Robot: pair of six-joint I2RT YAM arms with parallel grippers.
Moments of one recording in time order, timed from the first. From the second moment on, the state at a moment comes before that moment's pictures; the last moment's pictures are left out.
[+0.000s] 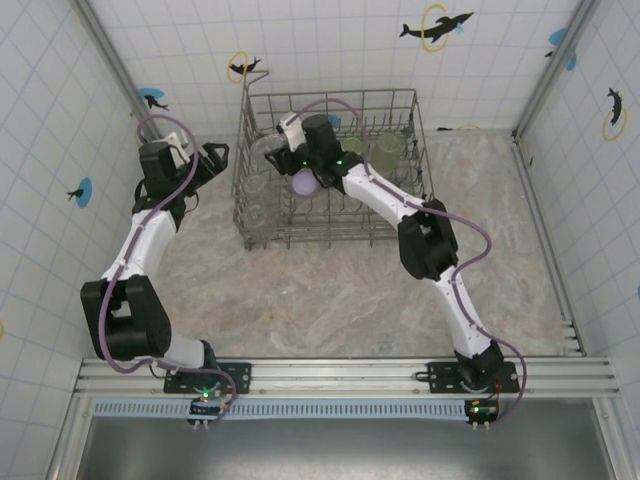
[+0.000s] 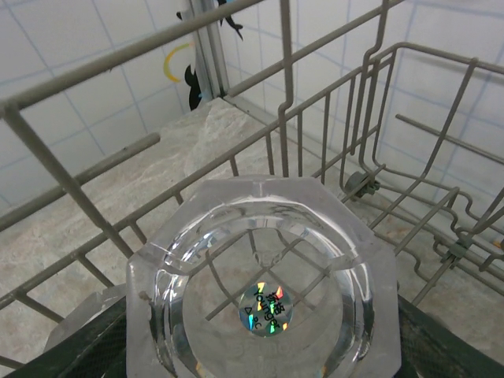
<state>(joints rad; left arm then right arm) 0.07 1.47 1.10 -0.05 0.43 -0.55 0.69 2.41 2.19 -0.15 -0.23 -0.01</state>
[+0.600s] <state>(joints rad) 0.07 1.48 1.09 -0.05 0.47 -0.55 0.72 2.50 2.23 -0.15 -0.13 -0.10</state>
